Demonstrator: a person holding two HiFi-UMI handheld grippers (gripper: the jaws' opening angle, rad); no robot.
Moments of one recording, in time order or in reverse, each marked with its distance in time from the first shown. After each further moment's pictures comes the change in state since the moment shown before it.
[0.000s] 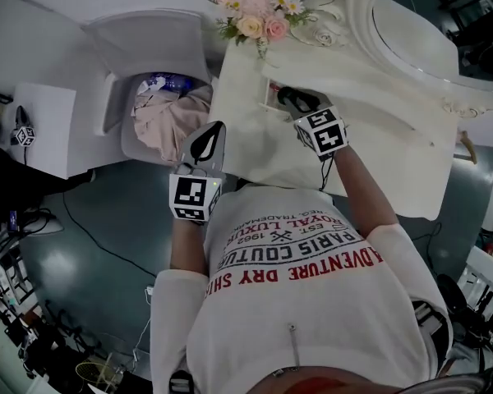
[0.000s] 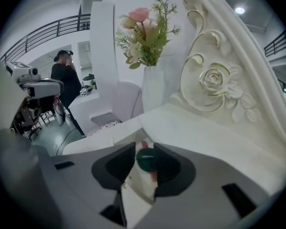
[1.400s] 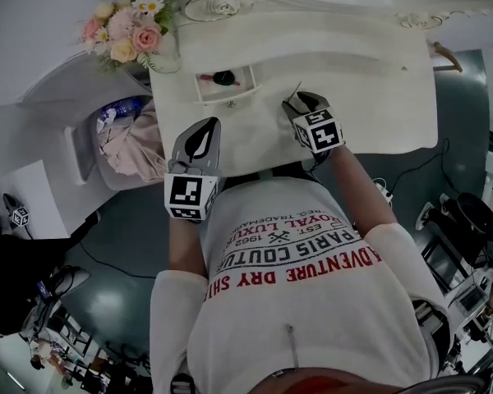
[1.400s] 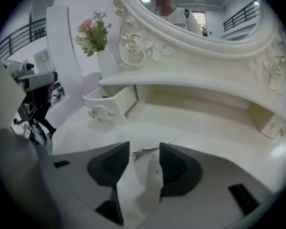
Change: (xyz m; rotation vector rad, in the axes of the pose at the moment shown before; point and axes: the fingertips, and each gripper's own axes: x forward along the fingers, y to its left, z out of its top) left arm 0.074 -0.111 -0.012 0.068 0.101 -0.337; right arm -0.083 -0.054 -0.169 0.386 0.136 -0.223
